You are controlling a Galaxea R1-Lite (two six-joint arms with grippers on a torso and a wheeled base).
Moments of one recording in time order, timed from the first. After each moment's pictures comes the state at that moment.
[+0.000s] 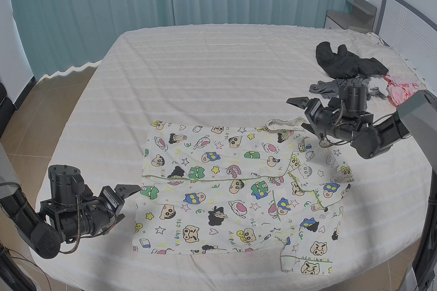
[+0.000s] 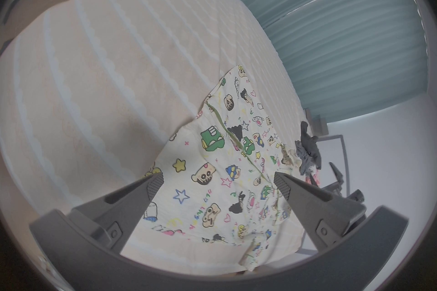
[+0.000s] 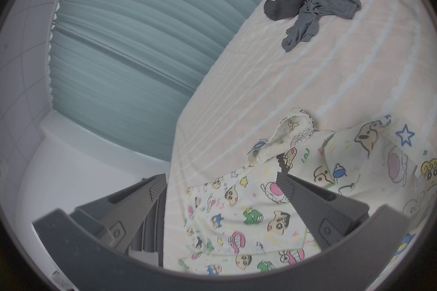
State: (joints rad) left arm -0.22 1.81 -0.21 -1.03 -0.15 -1.04; right arm 0.21 2.20 -1.23 -0.71 0.27 0.89
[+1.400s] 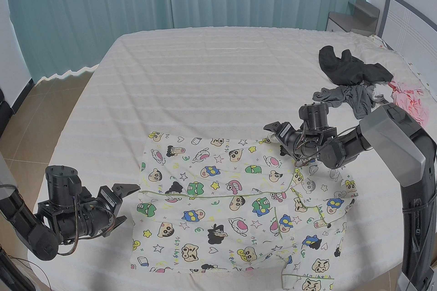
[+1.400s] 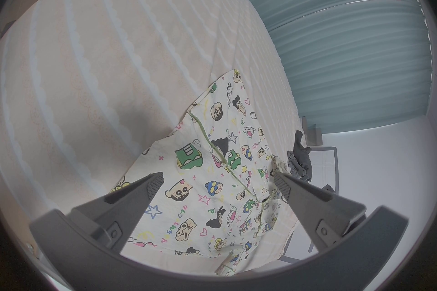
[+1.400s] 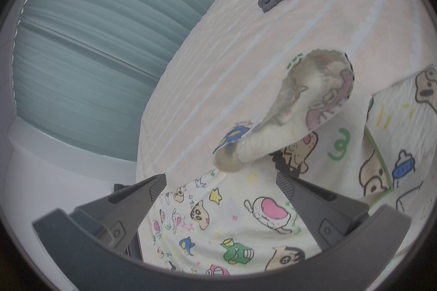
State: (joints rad) left arm -0.22 1.78 -0.19 -1.04 -0.18 -1.14; right arm 0.33 2.43 -1.45 -0.51 0.07 0.95
